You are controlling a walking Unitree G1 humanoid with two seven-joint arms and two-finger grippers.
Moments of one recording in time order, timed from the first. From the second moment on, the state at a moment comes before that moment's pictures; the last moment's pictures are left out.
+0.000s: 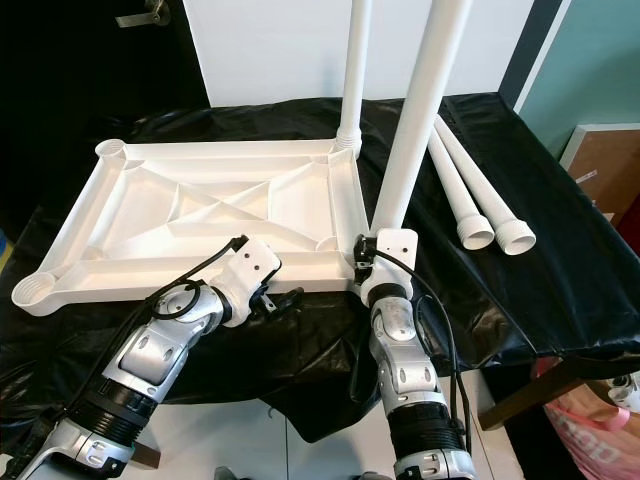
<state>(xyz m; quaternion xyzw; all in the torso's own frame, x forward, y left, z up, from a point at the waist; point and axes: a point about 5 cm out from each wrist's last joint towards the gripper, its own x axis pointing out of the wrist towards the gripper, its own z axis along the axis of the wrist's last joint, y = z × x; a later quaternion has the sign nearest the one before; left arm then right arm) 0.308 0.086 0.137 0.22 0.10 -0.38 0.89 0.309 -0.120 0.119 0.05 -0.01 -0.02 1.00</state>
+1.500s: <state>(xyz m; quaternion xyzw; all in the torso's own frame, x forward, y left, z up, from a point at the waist) 0.325 0.111 0.128 0.22 0.18 -0.32 0.90 0.272 -0.147 0.107 0.02 -0.01 -0.03 1.00</state>
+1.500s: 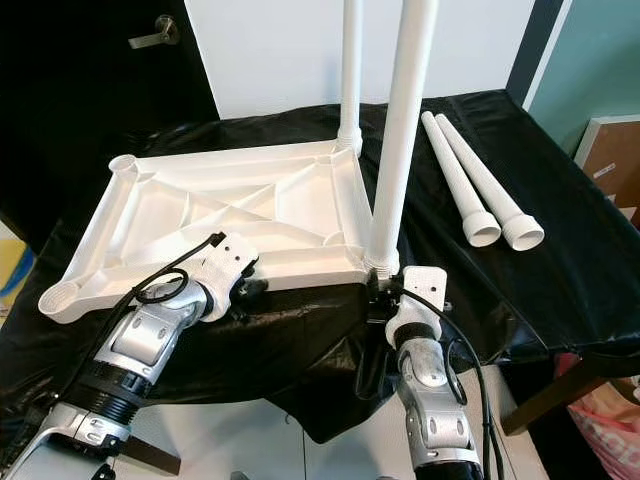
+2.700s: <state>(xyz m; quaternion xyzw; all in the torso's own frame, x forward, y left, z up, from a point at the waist) 0.343 0.112 0.155 0.12 0.15 -0.35 0.92 0.276 -0.147 0.111 0.02 -0.01 -0.03 1.00</state>
